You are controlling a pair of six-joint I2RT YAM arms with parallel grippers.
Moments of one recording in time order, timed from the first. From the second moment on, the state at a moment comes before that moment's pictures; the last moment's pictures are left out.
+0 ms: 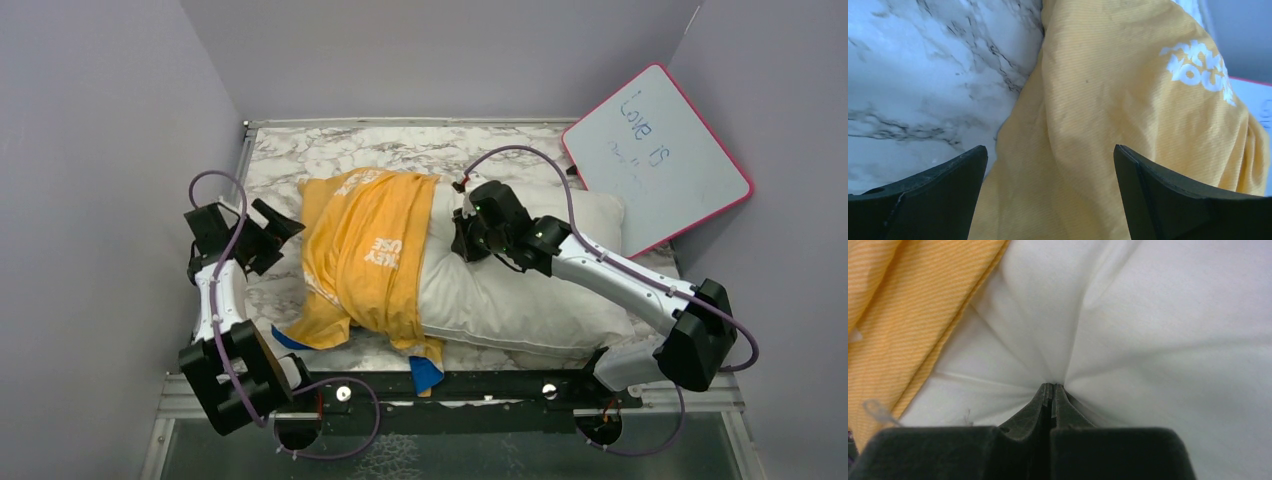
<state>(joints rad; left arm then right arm) 0.42 1.17 0.83 -0.44 0.52 -0.45 0.80 1.40 1.13 -0.45 0.05 0.29</state>
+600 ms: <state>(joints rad) 0.34 1.36 0.40 0.29 0.96 -0.87 0.79 1.41 1.14 -0.46 -0.03 0.29</state>
